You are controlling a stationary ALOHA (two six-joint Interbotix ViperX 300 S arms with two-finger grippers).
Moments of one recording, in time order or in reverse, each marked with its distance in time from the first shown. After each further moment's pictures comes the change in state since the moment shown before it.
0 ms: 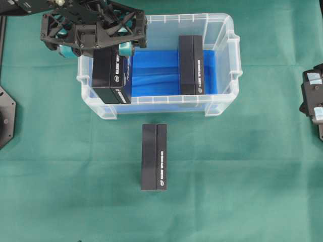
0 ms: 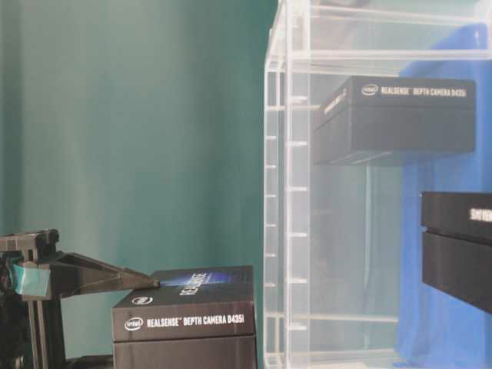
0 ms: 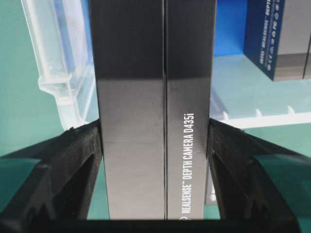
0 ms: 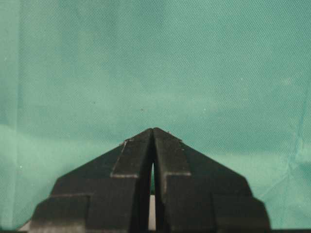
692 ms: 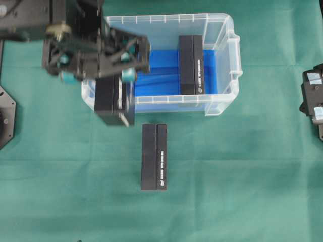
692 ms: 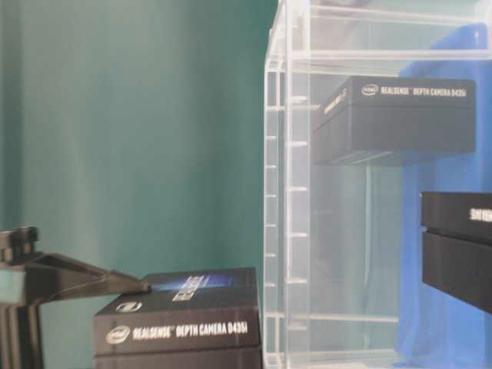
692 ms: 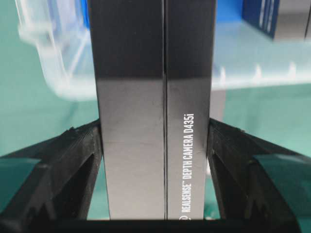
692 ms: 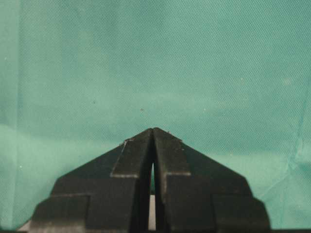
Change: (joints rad) left arm -0.150 -0.008 0.006 0.000 0.002 -0.160; right arm 0.000 0.000 0.000 0.000 0.000 -0.002
